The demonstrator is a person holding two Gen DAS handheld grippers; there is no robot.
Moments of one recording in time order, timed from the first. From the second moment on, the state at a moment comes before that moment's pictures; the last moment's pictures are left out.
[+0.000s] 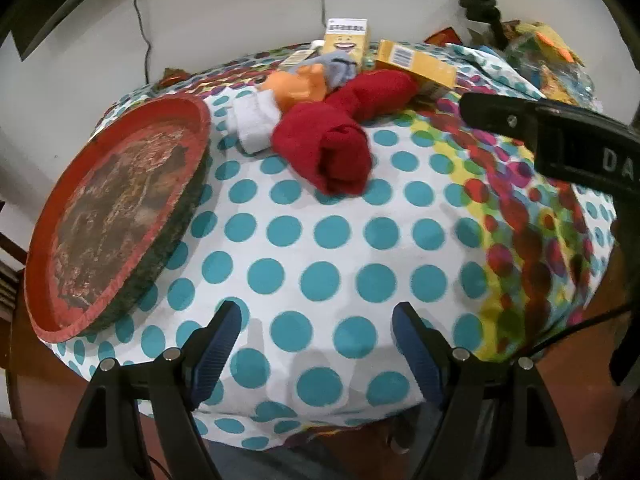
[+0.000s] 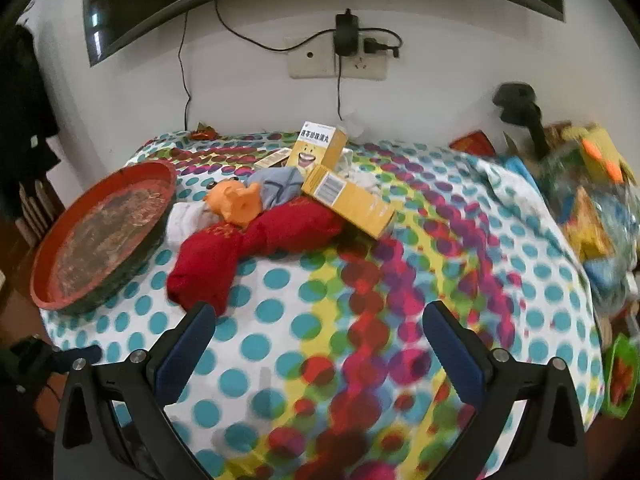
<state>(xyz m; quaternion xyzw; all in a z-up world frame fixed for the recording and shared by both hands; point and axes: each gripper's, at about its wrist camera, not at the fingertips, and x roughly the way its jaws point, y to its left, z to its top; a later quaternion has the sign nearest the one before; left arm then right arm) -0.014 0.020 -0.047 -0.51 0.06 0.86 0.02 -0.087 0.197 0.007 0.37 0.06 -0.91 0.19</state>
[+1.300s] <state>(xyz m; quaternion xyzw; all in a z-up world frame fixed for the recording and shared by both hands) -0.087 0.011 -0.044 -0.50 -0.02 0.86 0.05 -0.220 0.185 -0.043 0.39 0.16 -0.87 0.27</state>
